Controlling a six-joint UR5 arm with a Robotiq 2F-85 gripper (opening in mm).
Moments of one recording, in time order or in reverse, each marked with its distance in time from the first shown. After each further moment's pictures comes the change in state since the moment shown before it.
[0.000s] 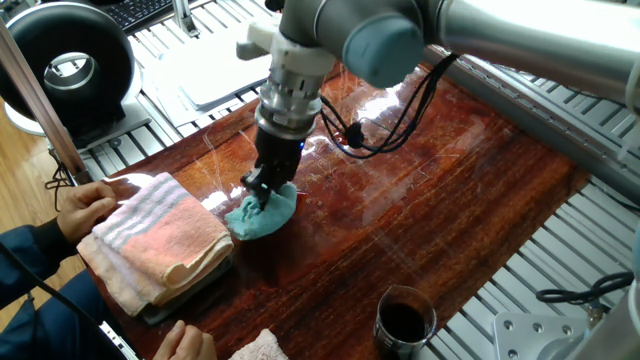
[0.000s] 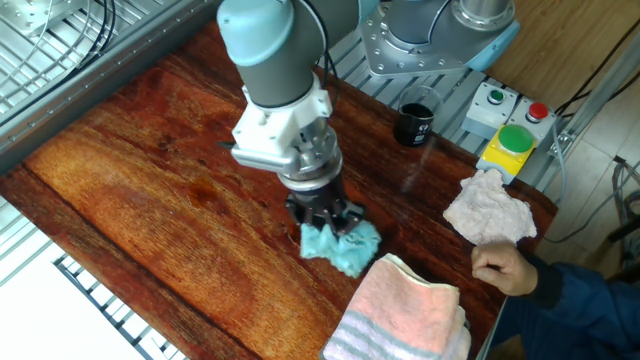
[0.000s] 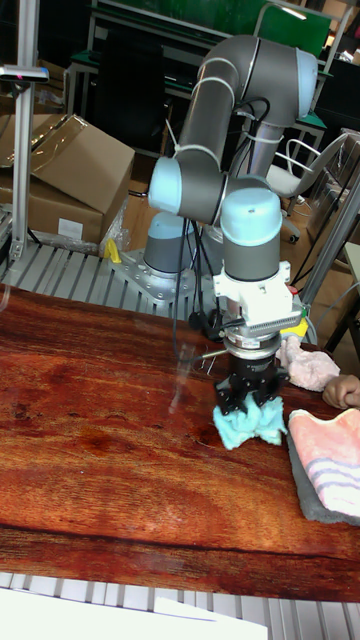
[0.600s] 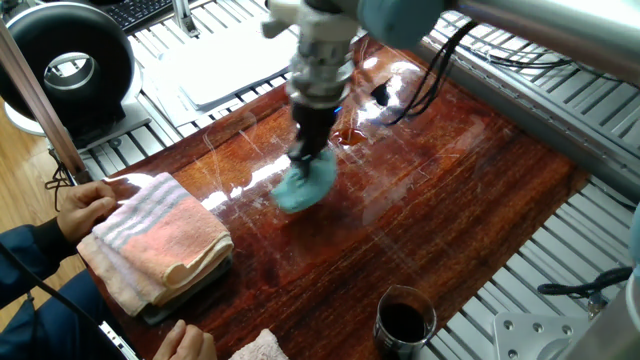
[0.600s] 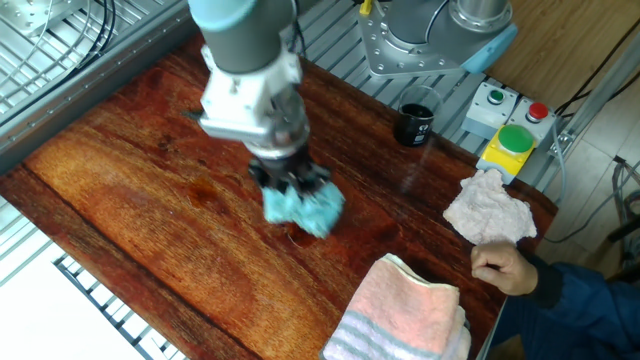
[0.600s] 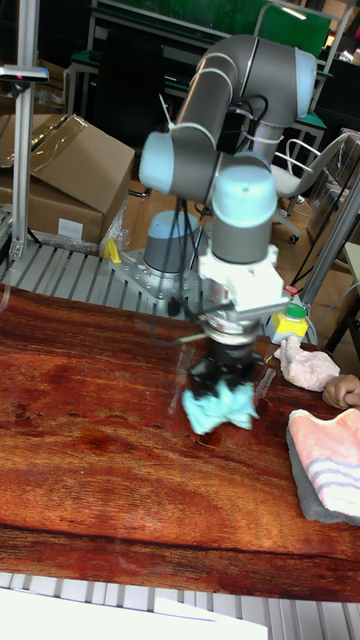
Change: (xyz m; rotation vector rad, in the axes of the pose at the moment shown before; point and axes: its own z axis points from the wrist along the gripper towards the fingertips) arm 0.021 -0.024 -0.033 0.025 0.088 -0.021
